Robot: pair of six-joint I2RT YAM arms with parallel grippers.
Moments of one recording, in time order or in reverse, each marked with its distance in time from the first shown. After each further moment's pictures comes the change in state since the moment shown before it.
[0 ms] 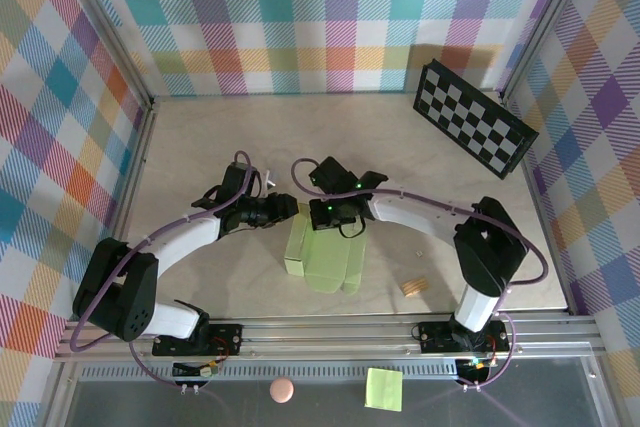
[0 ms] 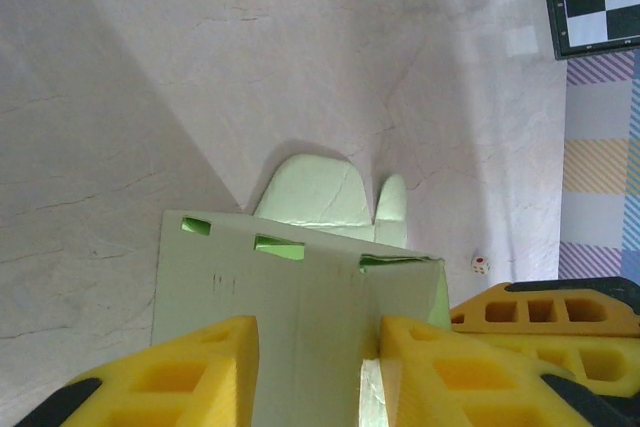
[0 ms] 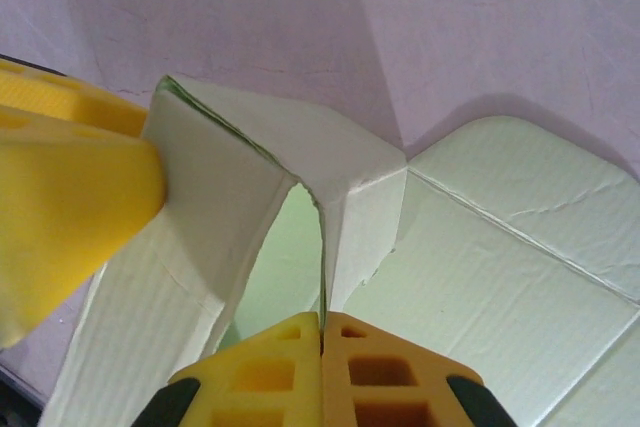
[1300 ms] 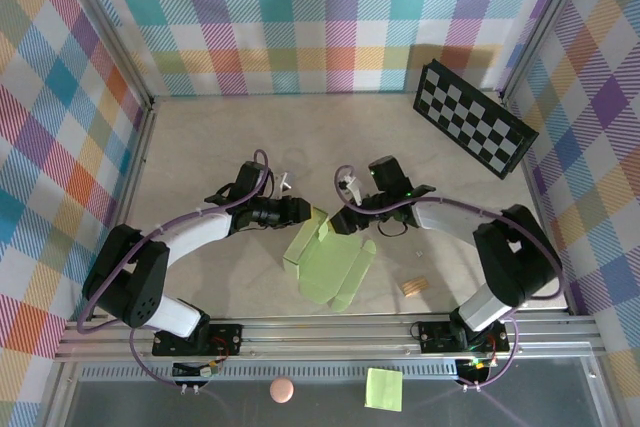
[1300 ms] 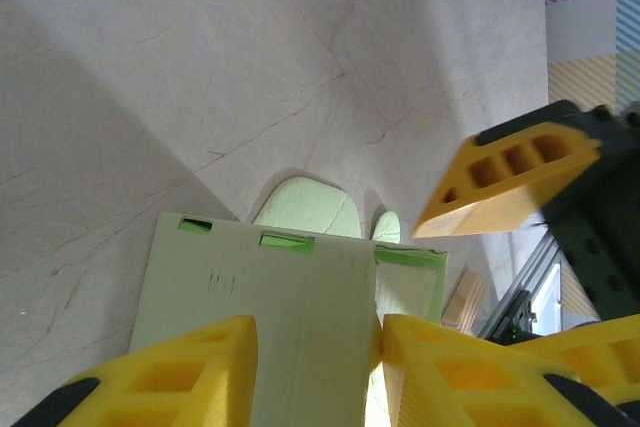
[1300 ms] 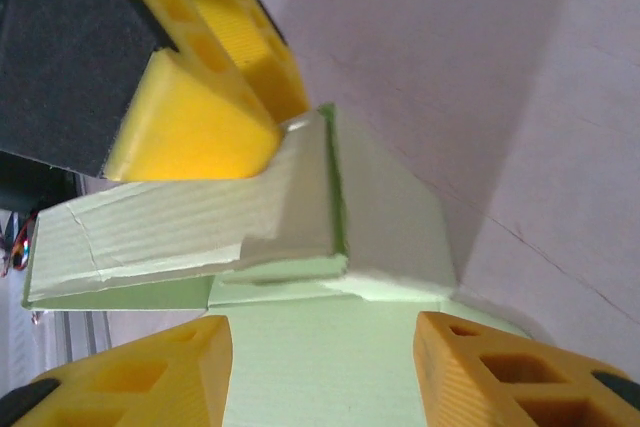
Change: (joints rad) left arm -0.068 0.087 0.047 0.023 0.077 0.082; right arm -0.311 -0.120 -0.406 0.492 -0.614 -0.643
